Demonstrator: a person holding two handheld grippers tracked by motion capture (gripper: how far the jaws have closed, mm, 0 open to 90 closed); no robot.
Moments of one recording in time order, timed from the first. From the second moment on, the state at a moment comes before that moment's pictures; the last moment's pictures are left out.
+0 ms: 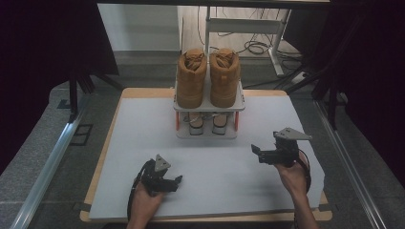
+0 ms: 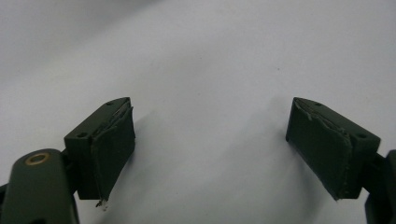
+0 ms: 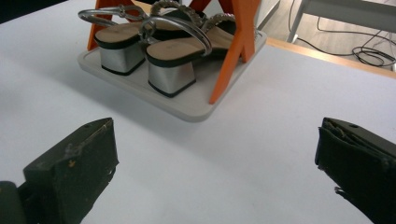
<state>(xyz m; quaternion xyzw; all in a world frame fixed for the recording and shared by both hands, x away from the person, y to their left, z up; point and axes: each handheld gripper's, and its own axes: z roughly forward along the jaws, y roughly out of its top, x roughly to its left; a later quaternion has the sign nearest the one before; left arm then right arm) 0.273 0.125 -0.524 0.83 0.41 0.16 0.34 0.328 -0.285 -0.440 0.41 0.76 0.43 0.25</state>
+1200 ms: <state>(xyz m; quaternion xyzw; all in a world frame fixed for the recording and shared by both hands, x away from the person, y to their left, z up) 0.272 0.125 -0.524 0.83 0.41 0.16 0.34 0.296 -0.320 -0.521 0.46 0.80 0.34 0.19</state>
